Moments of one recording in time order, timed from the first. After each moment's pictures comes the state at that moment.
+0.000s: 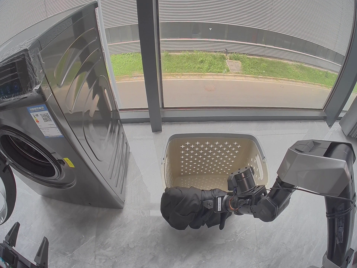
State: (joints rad) left arm 0.00 0.02 -0.02 0.00 -0.01 0.00; right arm 0.55 2.37 -0.87 -0.75 -0.04 0.39
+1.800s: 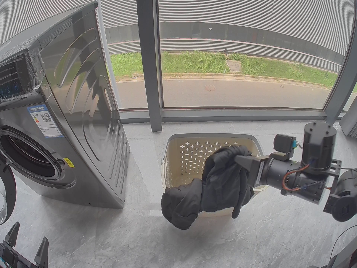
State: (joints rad) left arm 0.00 0.02 -0.02 0.00 -0.01 0.00; right arm 0.67 1.62 -0.61 -0.76 -0.07 0.36
